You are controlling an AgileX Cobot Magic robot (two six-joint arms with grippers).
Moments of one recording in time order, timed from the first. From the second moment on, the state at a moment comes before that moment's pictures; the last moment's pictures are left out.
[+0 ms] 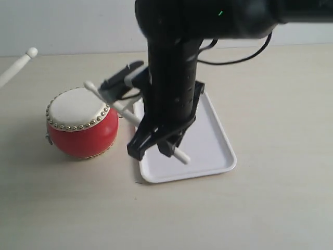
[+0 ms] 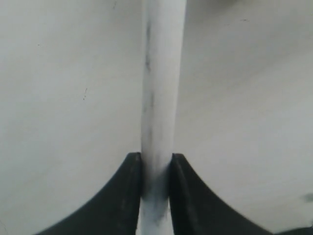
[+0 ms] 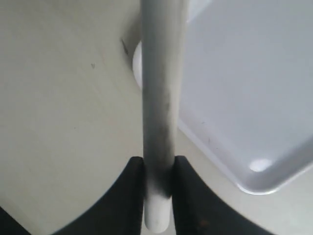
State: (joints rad) left arm -0.25 1.21 -0.93 0.19 1.16 0.26; right arm 0.83 1.91 -1.50 0.04 1.22 -0.14
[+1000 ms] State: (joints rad) left arm -0.25 1.28 -0.91 0.07 1.15 0.30; right arm 0.84 1.75 -1.53 0.01 1.23 -0.09
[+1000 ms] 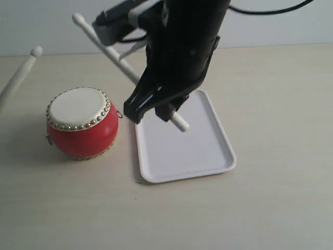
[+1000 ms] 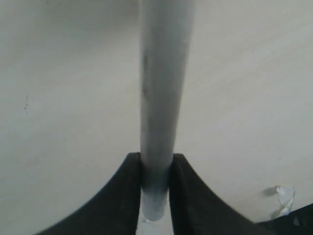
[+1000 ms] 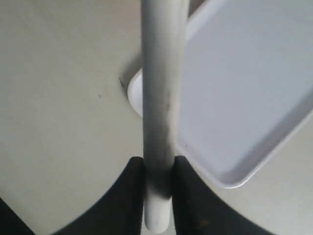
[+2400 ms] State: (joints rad) left arm -0.26 1.73 -1.00 0.00 1.17 0.24; right arm 0.86 1.66 -1.53 -0.11 1.22 -0.05
